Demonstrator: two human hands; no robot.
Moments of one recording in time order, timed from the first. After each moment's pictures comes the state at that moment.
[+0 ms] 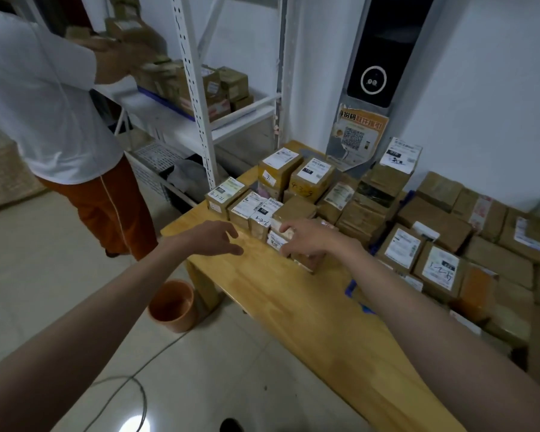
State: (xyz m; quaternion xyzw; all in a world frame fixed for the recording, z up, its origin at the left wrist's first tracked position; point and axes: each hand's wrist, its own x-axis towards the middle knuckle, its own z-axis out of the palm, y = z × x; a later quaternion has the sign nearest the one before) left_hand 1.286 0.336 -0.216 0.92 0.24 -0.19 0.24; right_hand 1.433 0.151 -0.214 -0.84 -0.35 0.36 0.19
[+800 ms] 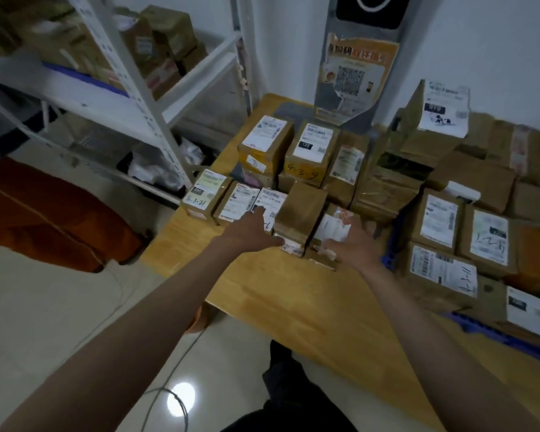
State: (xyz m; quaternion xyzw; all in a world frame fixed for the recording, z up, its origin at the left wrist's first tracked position) left_hand 1.458 0.392 -0.314 0.92 0.19 -0.25 0.25; right_hand 1.522 0.163 -0.353 -0.92 -0.03 0.23 0.33
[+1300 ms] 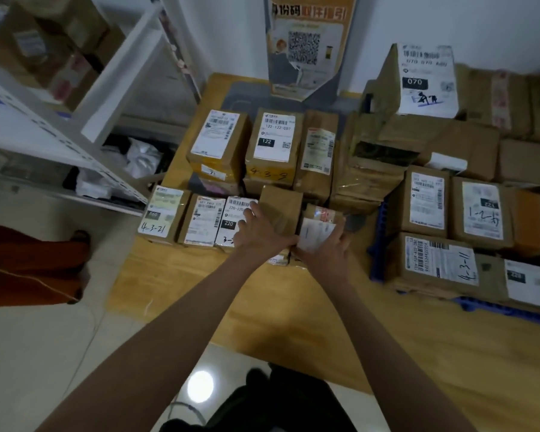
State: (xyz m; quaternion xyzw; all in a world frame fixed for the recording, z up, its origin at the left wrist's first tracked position) left_hand 1.549 0.343 -0.363 0.92 0.23 -0.24 0.22; right_hand 1.530 0.206 -0.403 -0.89 0.16 0.17 0.40
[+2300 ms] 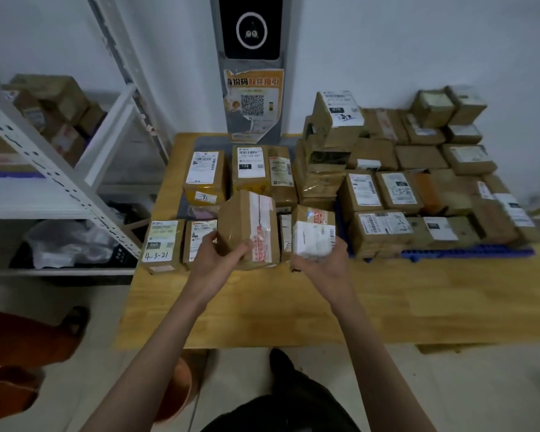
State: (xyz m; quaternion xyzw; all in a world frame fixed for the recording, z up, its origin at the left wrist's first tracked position) left_hand 1.393 0.441 -0.268 0.77 0.12 -0.11 0.61; right_hand 1.389 0.227 -0.297 -0.79 0.21 0.03 0.58
